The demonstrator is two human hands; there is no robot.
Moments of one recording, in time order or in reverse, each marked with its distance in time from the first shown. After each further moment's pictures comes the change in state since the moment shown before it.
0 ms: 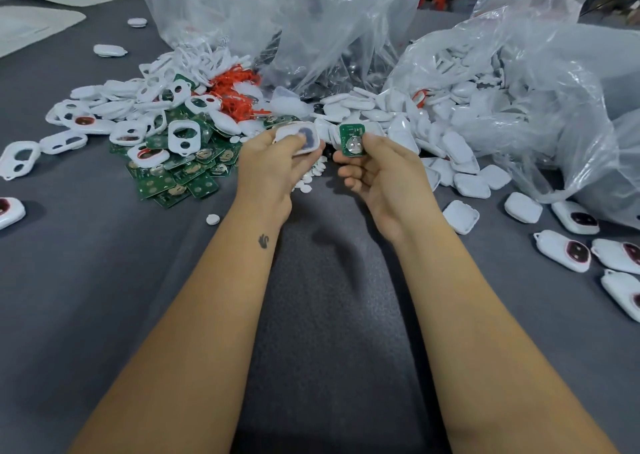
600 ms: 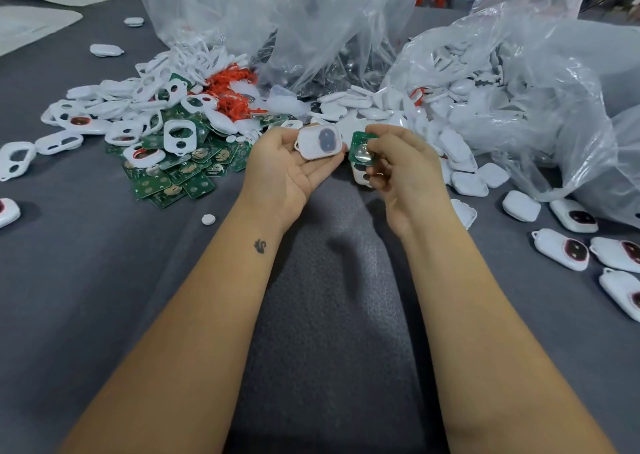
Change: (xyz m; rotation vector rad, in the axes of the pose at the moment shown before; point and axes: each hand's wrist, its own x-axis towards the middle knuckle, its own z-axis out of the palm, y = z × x) left_hand -0.008 -0.001 0.007 -0.287 -0.191 -0.221; right_hand 0.003 -0.009 -0.009 -0.130 0.203 -0.066
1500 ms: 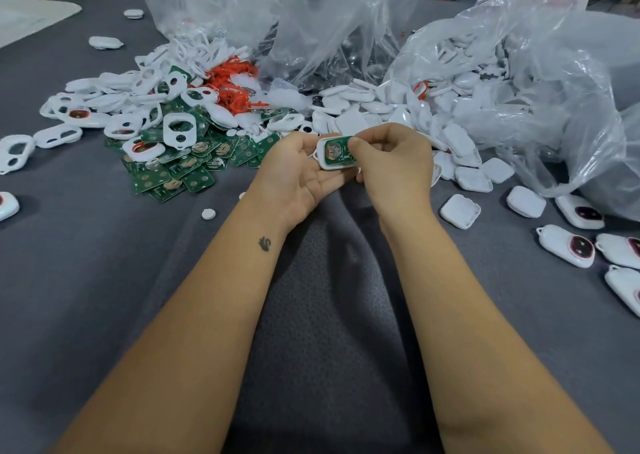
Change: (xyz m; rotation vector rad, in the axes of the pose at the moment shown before) left_hand -0.002 -0.008 0.002 0.144 -0.087 -0.156; right_hand 0.001 0.012 0.014 -0.456 0.126 -0.236
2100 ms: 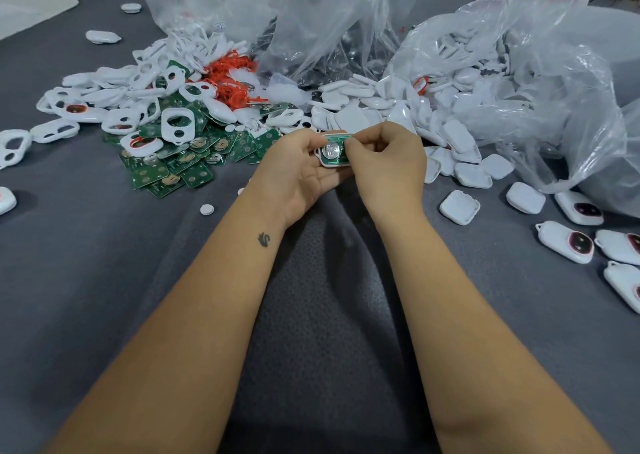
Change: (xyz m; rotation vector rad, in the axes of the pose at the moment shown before) left_hand -0.005 -0.001 0.003 0.038 -0.004 -0.023; right_hand -0.002 0.005 0.004 -0.162 0.035 -0.052
